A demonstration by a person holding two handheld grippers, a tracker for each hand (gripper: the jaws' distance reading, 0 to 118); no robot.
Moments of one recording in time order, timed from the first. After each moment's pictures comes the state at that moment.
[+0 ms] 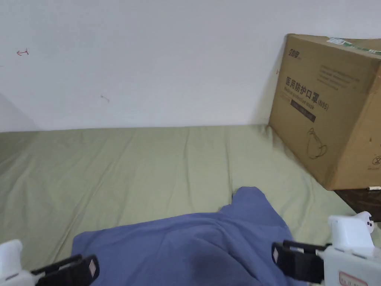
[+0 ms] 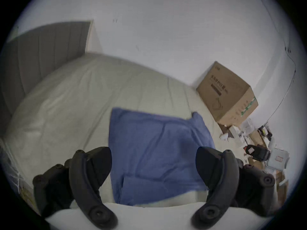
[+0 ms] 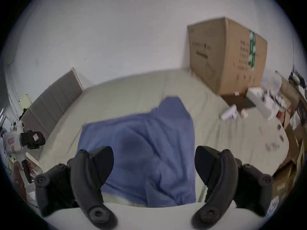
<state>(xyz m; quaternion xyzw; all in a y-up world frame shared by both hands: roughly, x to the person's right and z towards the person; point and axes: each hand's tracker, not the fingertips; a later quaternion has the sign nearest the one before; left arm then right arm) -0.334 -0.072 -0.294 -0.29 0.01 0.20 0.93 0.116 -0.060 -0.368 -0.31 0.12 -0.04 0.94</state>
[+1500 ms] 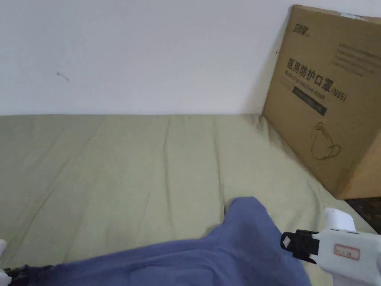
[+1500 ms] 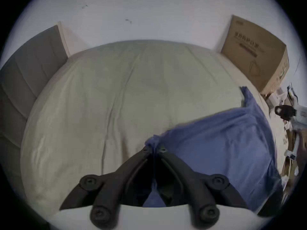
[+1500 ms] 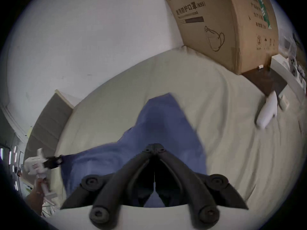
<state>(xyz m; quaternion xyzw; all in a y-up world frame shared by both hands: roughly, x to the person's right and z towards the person) -0.380 -0.196 -0.531 -0.42 0.02 0.05 0.90 0.184 -0.189 -0.623 -0.39 0.10 -0.17 0.90</state>
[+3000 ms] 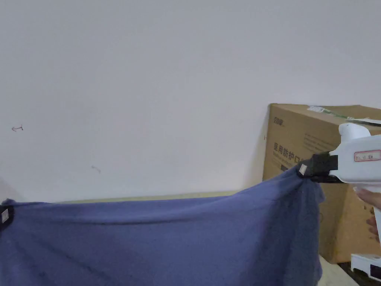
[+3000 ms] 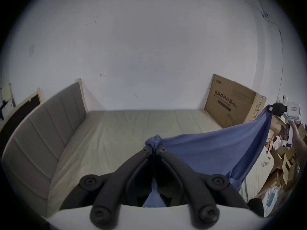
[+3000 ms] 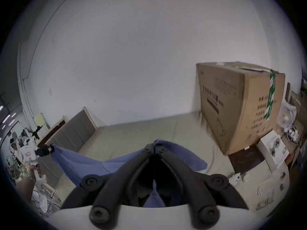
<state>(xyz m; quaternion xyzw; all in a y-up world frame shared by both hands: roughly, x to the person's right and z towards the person) -0.421 0.099 -0.423 -0.21 0.01 0.04 0.98 0.199 0.135 -0.546 -0.22 0.18 -0.10 0.95</state>
